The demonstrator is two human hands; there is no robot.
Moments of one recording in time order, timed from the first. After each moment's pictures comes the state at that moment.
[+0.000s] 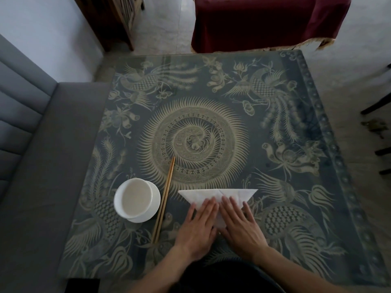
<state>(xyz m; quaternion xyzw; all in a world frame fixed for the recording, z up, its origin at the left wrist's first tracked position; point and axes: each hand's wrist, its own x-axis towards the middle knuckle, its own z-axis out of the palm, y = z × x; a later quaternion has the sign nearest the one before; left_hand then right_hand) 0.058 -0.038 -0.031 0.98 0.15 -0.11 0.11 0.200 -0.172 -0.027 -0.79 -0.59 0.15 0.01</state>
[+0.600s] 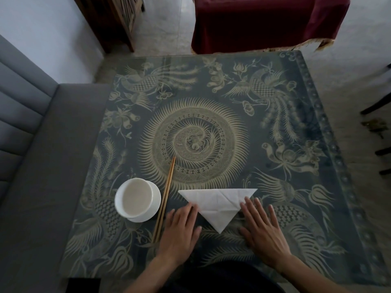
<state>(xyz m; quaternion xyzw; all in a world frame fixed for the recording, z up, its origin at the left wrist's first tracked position) 0.016 -0.023 -0.025 0.96 0.25 -0.06 0.14 0.226 -0.215 -0.019 -0.84 -0.52 0.16 0.01</state>
